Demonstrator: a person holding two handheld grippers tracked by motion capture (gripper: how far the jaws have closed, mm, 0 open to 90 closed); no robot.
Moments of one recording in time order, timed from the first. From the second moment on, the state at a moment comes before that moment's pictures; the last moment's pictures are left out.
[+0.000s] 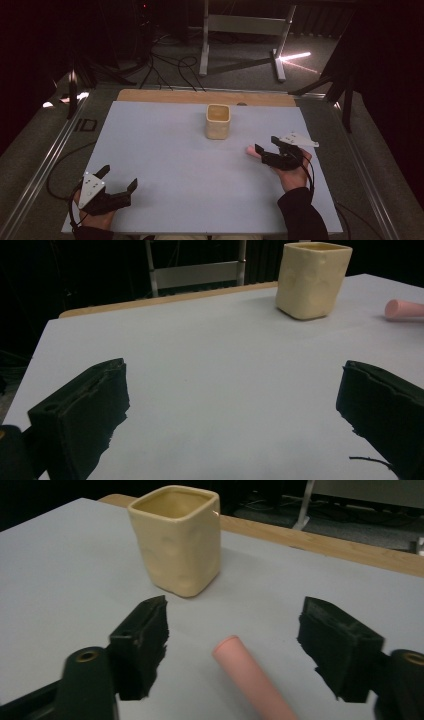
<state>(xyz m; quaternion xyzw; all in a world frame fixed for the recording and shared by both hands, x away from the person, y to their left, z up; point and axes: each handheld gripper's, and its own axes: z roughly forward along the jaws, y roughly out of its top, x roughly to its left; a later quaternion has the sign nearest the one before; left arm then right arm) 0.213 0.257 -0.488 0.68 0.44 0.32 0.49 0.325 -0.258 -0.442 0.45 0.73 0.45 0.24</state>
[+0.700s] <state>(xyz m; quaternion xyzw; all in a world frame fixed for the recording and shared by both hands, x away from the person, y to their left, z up) 0.213 0.255 -0.489 0.68 0.44 0.32 0.49 0.353 -0.250 -0.467 0.47 0.75 0.39 0.25</state>
